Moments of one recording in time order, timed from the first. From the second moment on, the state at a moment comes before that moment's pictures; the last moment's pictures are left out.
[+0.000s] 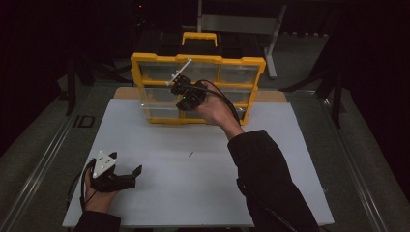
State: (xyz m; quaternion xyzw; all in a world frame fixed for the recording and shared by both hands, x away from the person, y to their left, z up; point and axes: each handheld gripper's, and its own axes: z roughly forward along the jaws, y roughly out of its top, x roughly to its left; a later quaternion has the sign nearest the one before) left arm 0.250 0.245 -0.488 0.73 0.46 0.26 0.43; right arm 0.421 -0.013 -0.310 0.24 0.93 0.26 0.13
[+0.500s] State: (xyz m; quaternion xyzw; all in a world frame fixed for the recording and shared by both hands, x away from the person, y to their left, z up) left arm 0.250 0.246 -0.488 0.73 0.46 0.26 0.43; right arm 0.424 -0.006 -0.305 0.24 0.92 0.27 0.14
